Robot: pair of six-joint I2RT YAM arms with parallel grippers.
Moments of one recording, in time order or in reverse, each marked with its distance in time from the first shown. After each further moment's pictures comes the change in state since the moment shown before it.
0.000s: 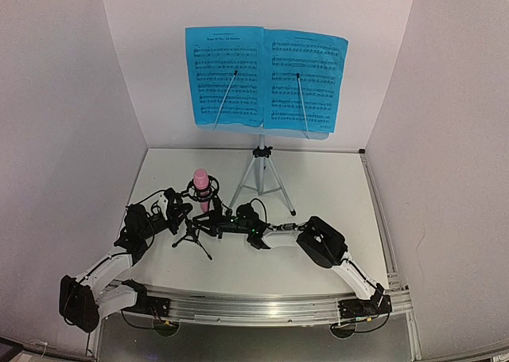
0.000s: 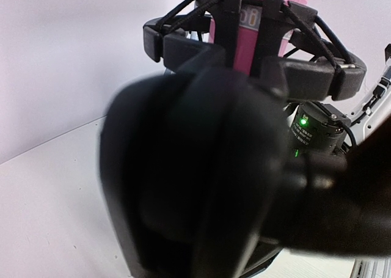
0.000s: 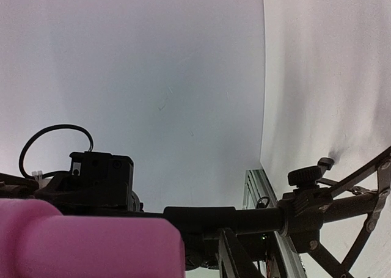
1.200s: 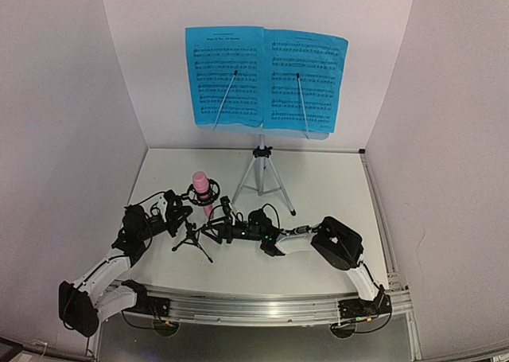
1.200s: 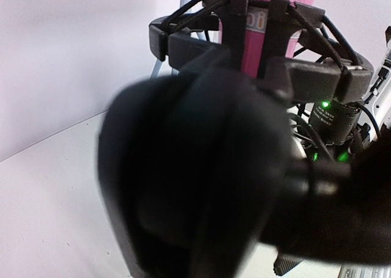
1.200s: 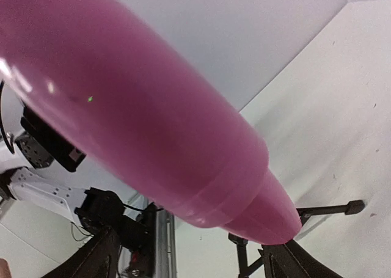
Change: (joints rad) left arm -0.002 -0.056 0.011 -0.085 0.032 0.012; right arm 0.009 -0.226 -0.326 0.042 0.094 -0.920
